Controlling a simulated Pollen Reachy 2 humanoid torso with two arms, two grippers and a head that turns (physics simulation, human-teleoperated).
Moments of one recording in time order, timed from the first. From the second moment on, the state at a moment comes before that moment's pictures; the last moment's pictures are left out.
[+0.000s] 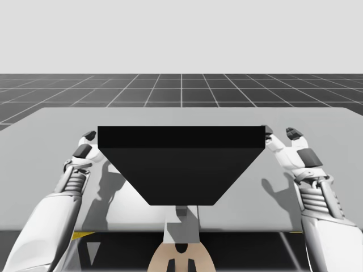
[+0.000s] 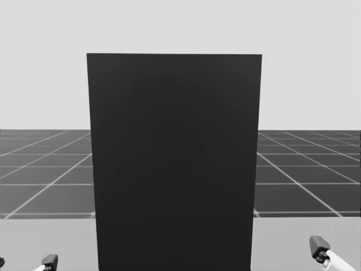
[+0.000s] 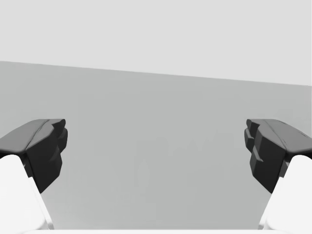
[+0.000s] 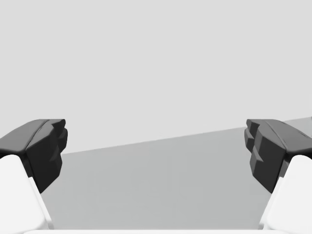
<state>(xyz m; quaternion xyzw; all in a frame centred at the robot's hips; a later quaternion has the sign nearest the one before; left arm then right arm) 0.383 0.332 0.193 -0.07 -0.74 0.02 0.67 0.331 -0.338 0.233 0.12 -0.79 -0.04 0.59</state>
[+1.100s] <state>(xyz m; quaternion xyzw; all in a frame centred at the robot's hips) 0.310 0.369 0.241 -0.28 -0.63 -0.31 0.65 0.261 -0.328 0.260 0.38 -0.66 0.26 0.59</state>
